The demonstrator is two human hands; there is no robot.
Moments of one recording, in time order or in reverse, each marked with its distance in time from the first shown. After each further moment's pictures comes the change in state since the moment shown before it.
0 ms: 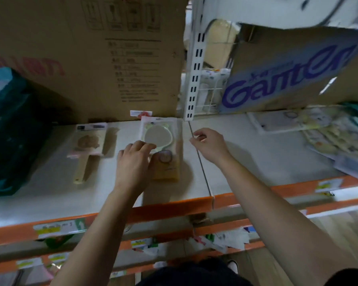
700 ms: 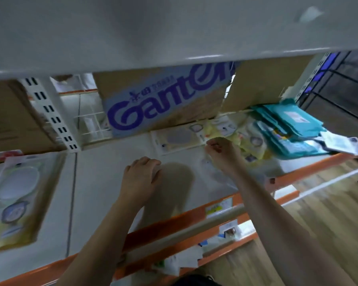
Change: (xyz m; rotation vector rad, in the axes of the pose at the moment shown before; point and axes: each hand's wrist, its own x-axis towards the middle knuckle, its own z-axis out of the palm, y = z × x) left_hand 0.080 0.277 0.139 -0.092 -0.252 0.224; right_hand 0.017 0.231 -0.266 -0.048 0.265 0.135
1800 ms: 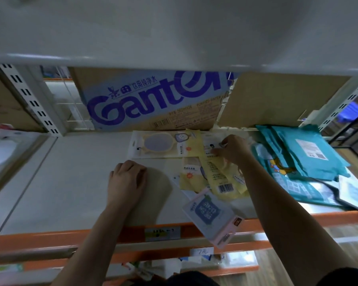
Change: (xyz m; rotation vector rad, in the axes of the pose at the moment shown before) left_hand 0.029 0.090 0.063 0.061 0.314 -0.321; right_hand 0.162 0.090 -0.057 -0.332 -0.319 -0.006
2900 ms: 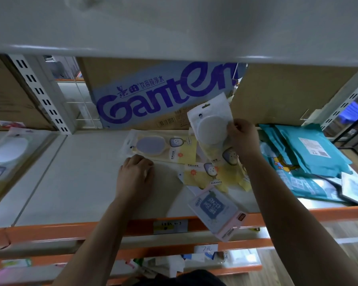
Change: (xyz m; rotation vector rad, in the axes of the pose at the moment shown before) left_hand 0.003 -0.001 -0.007 -0.032 -0.053 0.033; right_hand -0.057 -0.034 -0.026 0.595 0.330 -0.206
